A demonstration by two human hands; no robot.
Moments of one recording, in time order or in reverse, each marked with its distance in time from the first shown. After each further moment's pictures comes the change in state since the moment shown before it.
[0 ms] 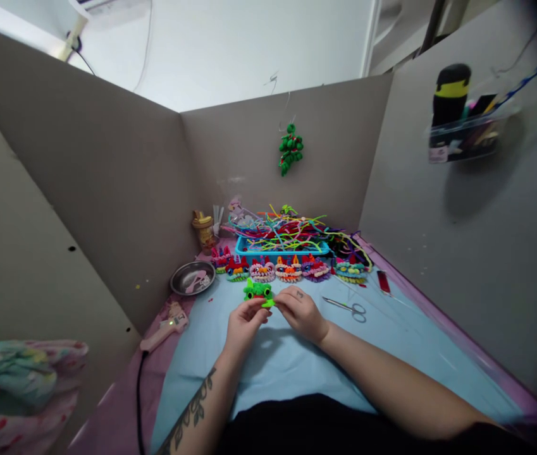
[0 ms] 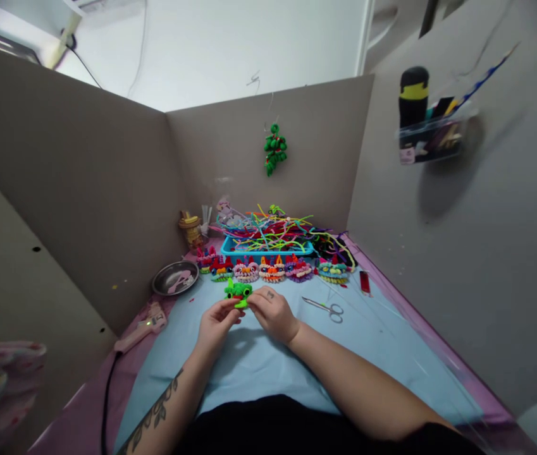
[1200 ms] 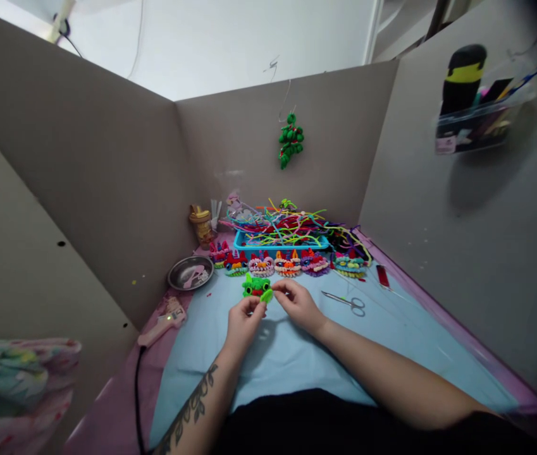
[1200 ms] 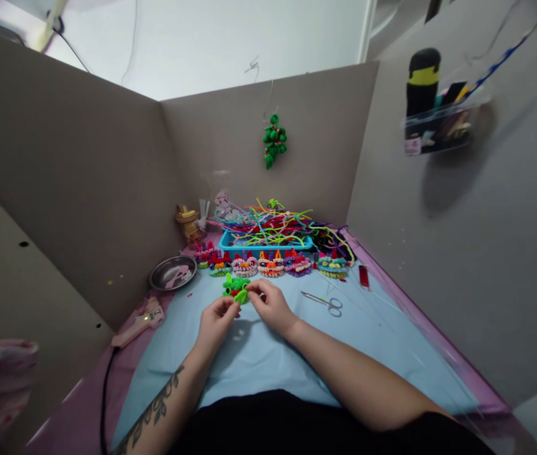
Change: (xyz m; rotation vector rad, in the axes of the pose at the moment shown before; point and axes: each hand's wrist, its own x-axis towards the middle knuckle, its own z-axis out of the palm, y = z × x) left_hand 0.000 0.000 0.001 0.302 0.049 0.045; right_hand 0.003 -0.001 0.009 0.351 -0.007 0.511
